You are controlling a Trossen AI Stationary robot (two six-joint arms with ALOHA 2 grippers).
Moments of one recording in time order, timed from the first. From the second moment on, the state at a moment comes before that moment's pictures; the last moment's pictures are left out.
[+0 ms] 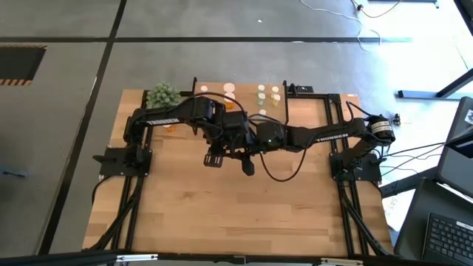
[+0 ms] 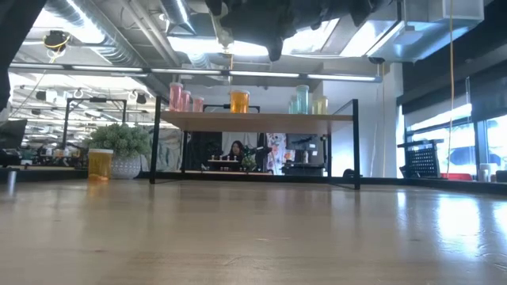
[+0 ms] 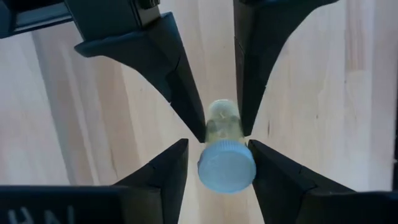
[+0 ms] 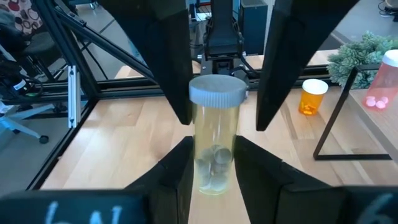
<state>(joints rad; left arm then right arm) 0.01 1.95 2.25 -1.56 0.00 0.11 0.02 1.64 1.14 0.20 -0.09 0.10</state>
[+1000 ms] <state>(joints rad) 0.01 1.84 2.36 -1.57 -0.12 0.01 0.02 1.56 1.14 0.17 -0.07 0.05</state>
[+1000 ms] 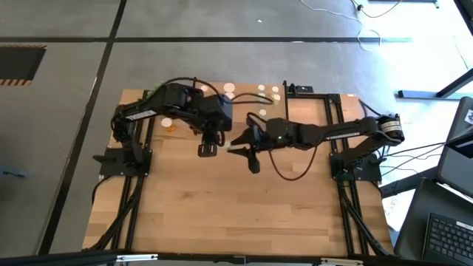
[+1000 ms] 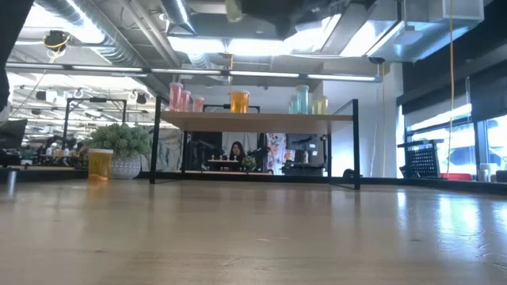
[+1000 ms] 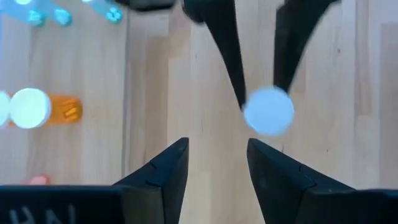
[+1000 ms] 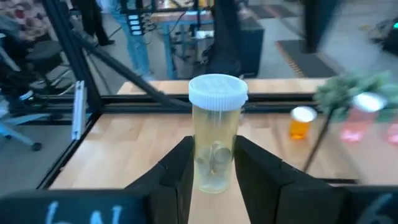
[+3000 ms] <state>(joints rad) 0.01 1.71 2.36 -1.55 -0.27 -0.04 0.09 1.15 1.14 -0.74 0.92 0.37</state>
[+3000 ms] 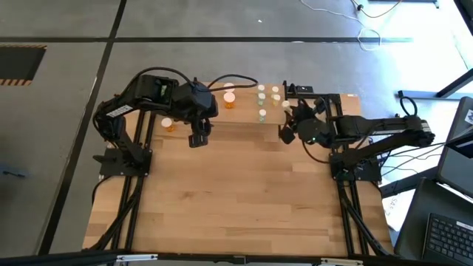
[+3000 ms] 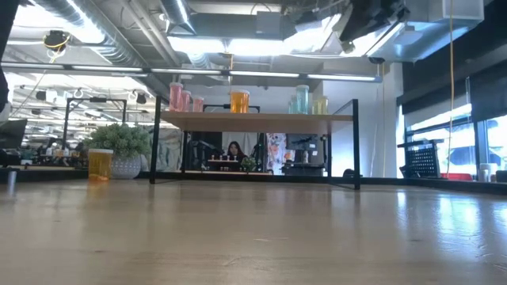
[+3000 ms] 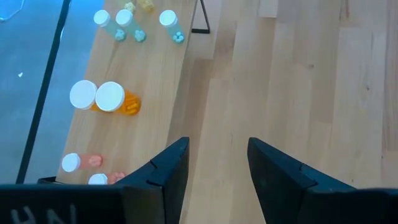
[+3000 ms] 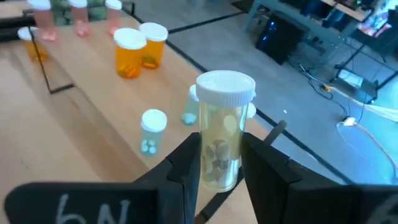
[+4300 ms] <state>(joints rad) 0.02 1.71 2.36 -1.51 -0.27 -0.05 0.12 0.80 0.71 -0.16 0.88 0.24</state>
